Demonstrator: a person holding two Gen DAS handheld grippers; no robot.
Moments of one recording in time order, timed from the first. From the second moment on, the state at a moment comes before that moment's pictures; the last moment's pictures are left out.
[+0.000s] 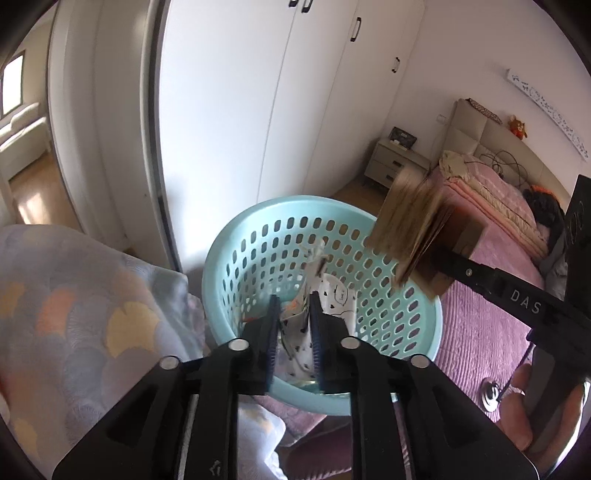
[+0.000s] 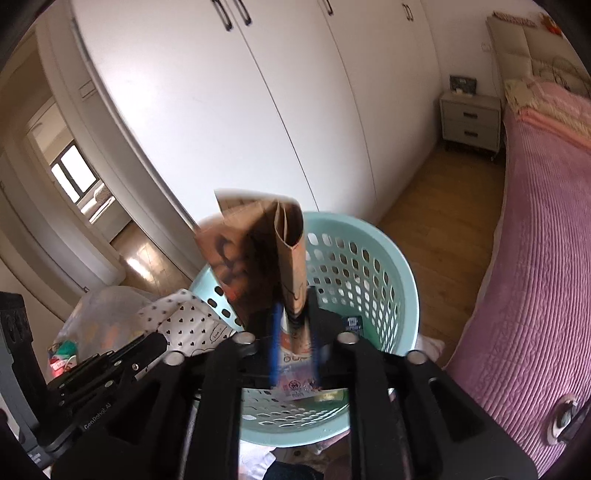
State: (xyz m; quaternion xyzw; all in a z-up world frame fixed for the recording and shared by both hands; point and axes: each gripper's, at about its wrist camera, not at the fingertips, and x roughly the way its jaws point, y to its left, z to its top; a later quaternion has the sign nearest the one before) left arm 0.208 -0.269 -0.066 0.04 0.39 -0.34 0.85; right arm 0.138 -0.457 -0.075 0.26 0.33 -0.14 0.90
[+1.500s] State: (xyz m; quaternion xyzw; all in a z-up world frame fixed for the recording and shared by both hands) left arm 0.200 0.090 -0.018 -0.11 0.32 -0.09 0.94; right arm 0.207 -0.157 -0.029 0.06 0.32 0.13 0.94
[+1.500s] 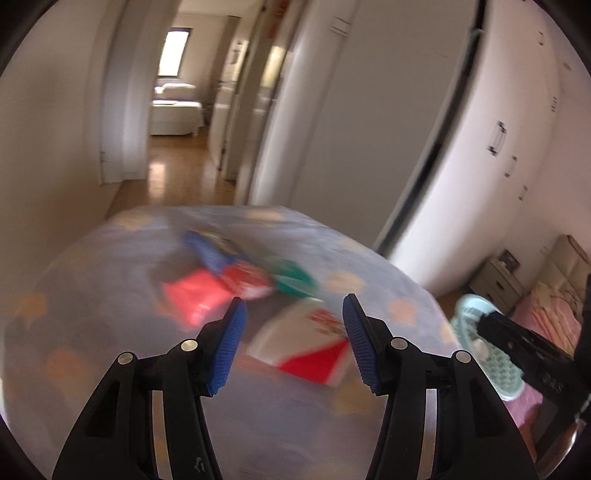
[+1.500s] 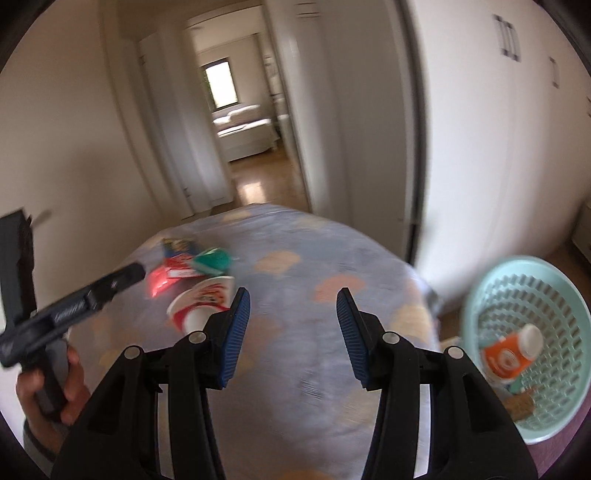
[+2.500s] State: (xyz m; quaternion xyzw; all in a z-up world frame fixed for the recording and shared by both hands) left arm 0.294 0.147 -0.062 -0.20 0.39 -0.07 0.90; right arm 0.261 -0.047 -0.094 0.00 0.39 0.23 0.89
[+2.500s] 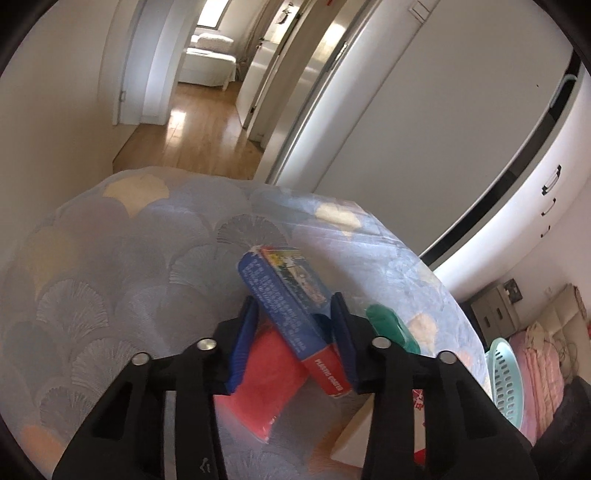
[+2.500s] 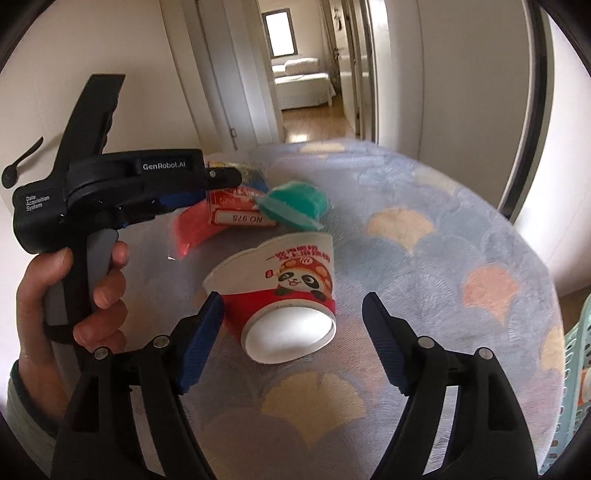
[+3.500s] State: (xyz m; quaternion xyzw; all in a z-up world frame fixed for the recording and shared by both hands) left arm 0.190 0.116 0.004 -0.17 0.29 -0.14 0.93; right arm 0.190 -0.094 -0.036 -0.02 0.25 0.20 0.95
